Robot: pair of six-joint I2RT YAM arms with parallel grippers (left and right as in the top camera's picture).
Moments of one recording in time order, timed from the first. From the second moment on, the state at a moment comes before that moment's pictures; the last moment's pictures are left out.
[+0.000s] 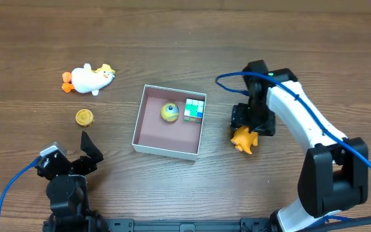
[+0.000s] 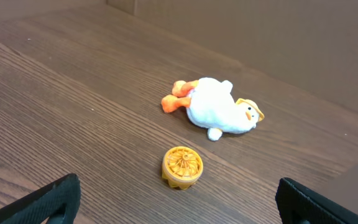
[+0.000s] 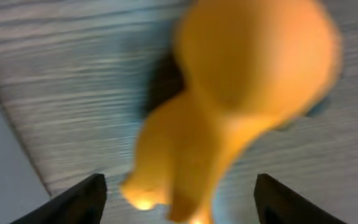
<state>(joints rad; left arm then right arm) 0.14 0.01 0.12 -0.39 -0.19 -0.34 0.27 1.78 1.29 -1.19 -0.04 0.41</state>
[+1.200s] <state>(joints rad) 0.14 0.01 0.12 -0.39 -0.19 -0.34 0.31 1.78 1.29 -1.12 0.04 0.42</state>
